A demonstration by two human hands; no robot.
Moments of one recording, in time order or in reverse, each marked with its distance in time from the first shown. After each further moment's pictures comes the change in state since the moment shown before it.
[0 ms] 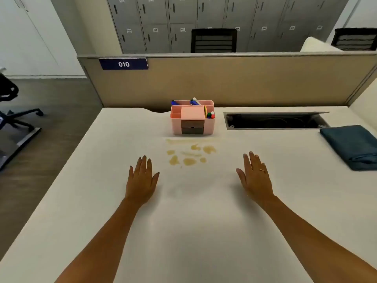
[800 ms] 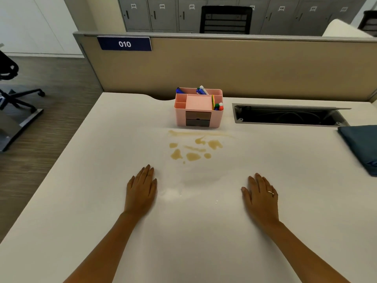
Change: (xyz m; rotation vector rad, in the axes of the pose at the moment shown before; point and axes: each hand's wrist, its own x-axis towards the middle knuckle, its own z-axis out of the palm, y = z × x) left_hand -0.030 -0.001 0.035 -0.152 0.020 -0.095; right_hand -0.039 0.011 0.051 -0.017 0.026 0.110
